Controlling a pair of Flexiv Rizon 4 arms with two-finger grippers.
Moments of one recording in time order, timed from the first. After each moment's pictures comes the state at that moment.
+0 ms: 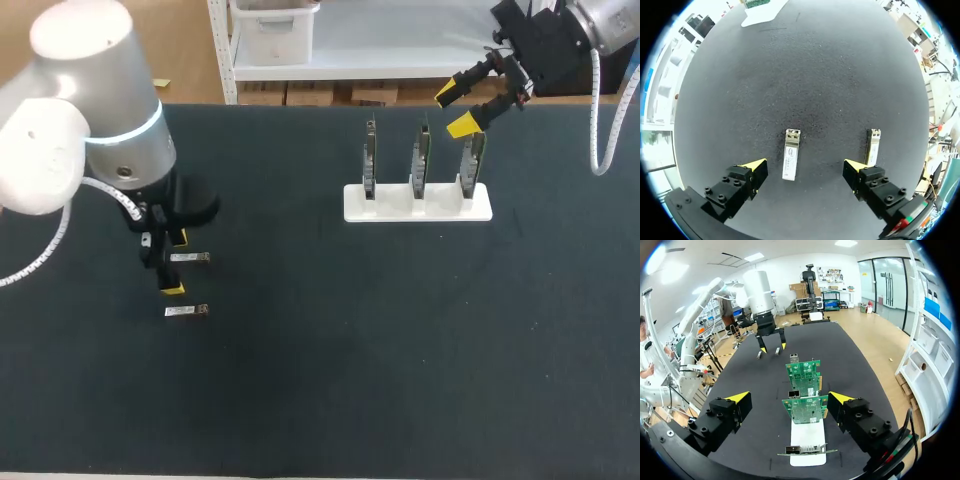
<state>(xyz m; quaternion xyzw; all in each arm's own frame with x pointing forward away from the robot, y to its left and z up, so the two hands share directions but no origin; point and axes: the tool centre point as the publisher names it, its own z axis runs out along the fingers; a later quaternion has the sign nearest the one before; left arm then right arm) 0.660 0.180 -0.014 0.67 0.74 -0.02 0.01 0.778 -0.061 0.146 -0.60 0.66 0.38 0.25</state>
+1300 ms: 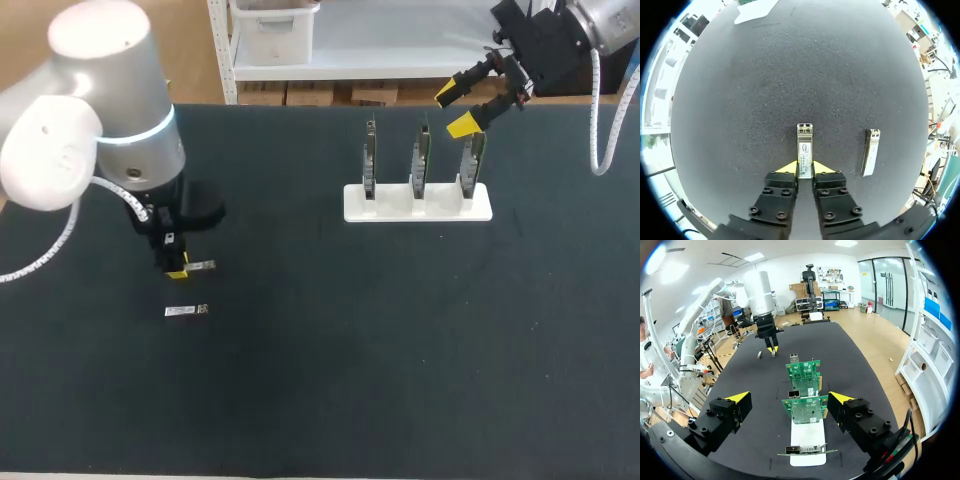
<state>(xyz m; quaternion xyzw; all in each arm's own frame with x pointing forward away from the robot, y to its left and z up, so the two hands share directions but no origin) 0.656 0.175 -0.018 0.68 0.73 -0.02 -0.01 0.778 -0.061 0.146 -0.60 0.66 0.38 0.25</state>
